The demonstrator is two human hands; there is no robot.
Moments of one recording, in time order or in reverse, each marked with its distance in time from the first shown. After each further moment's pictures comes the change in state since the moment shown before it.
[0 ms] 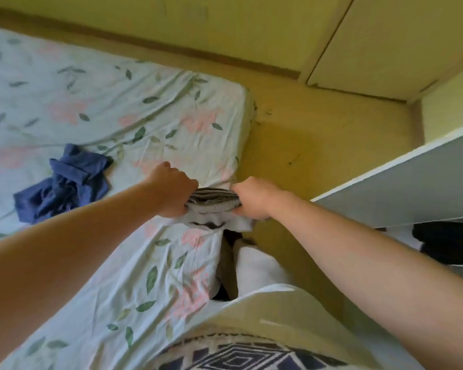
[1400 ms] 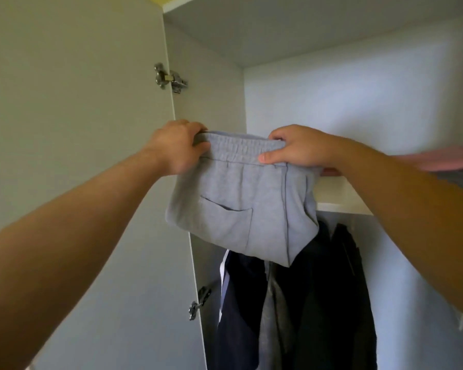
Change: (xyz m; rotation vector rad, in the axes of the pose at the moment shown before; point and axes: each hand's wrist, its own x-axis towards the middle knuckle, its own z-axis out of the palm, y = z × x) left_hand -0.115 0.463 -0.768 -0.193 1.355 0.998; right_hand -0.843 0.168 -0.201 0.120 1.322 1.134
